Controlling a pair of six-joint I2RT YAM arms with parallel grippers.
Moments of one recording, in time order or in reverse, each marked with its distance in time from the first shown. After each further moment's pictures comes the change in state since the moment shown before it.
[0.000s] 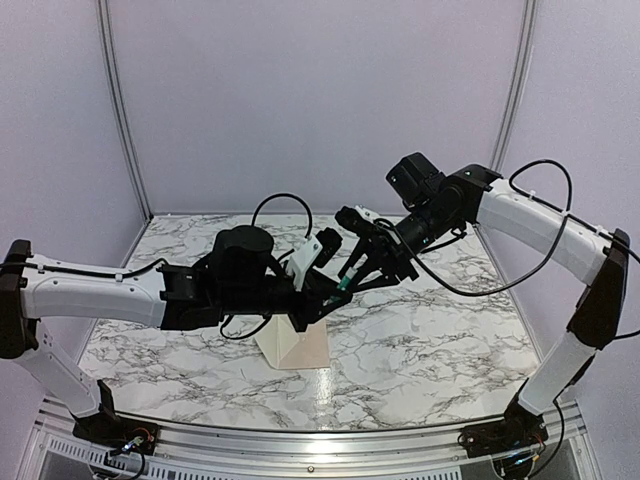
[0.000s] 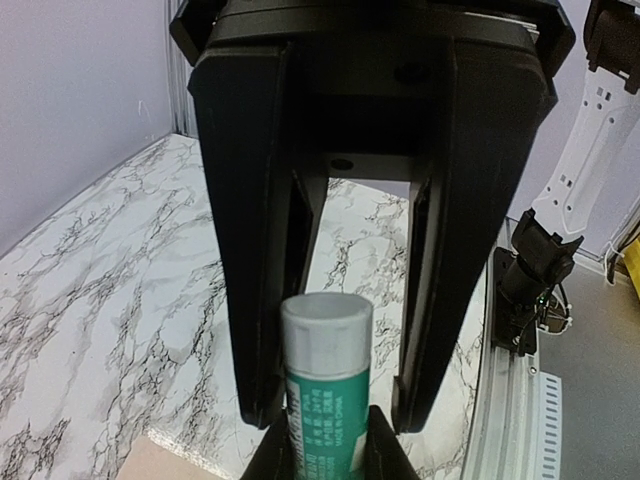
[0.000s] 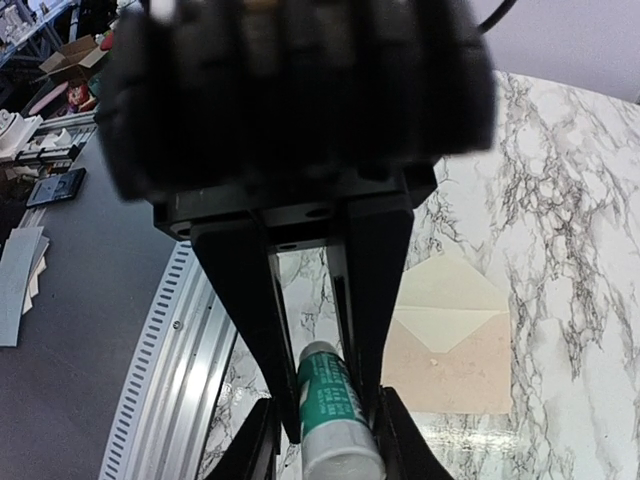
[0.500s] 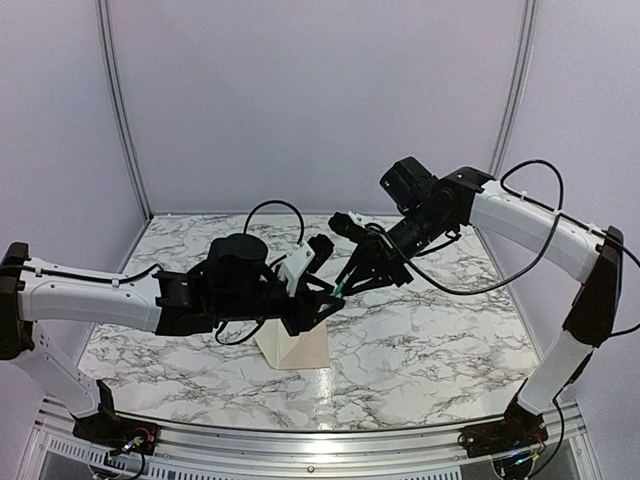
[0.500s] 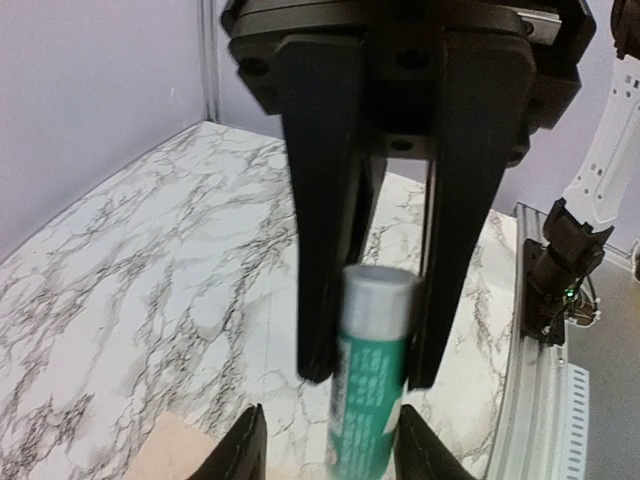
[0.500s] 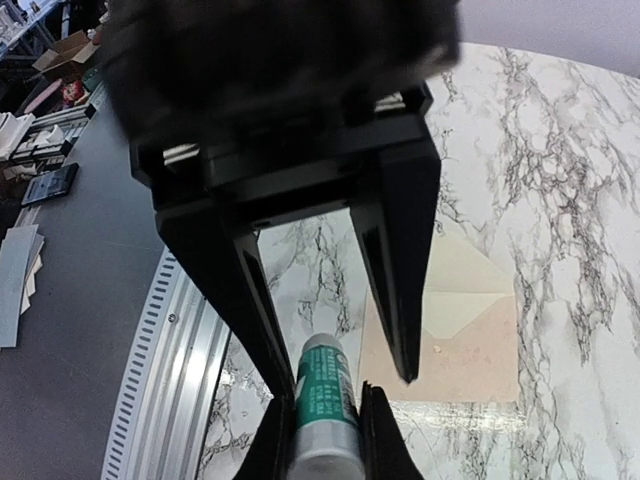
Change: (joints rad) left arm 0.000 -0.022 -0.058 0.017 -0.050 0.021; right arm 0.010 0.030 0.000 0.004 0.025 0.029
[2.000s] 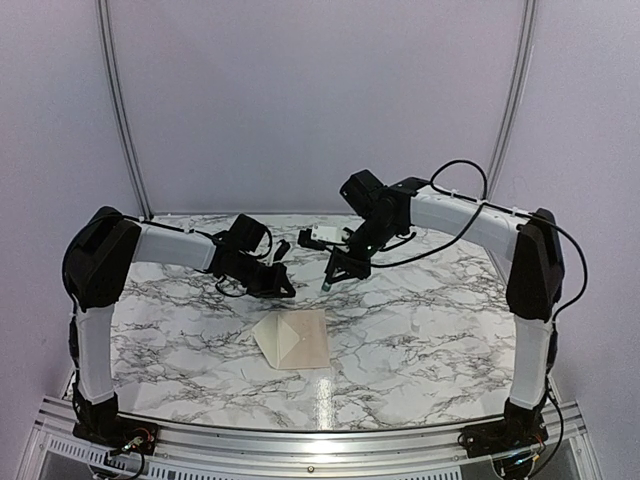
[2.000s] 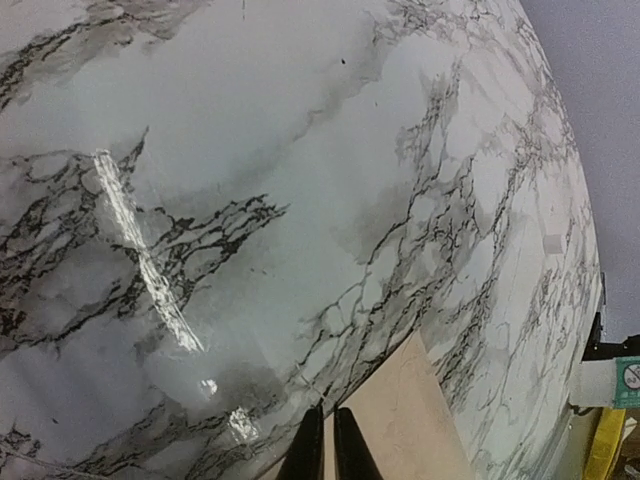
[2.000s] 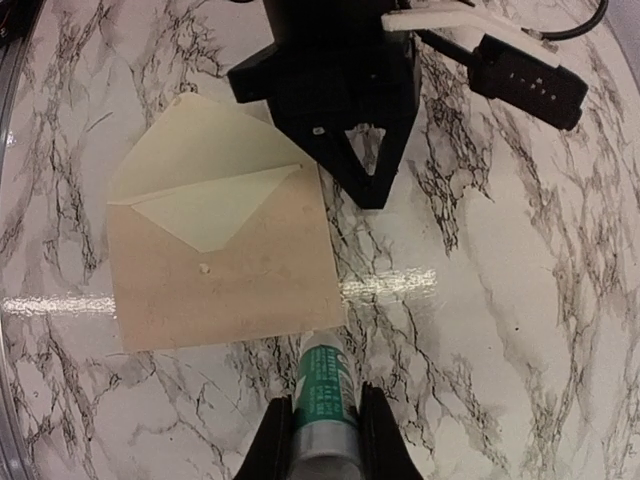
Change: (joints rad) left arm 0.517 0.553 0.341 -0.365 0.411 -0.346; right arm -0.013 0.331 0.193 0.120 0.502 0.085
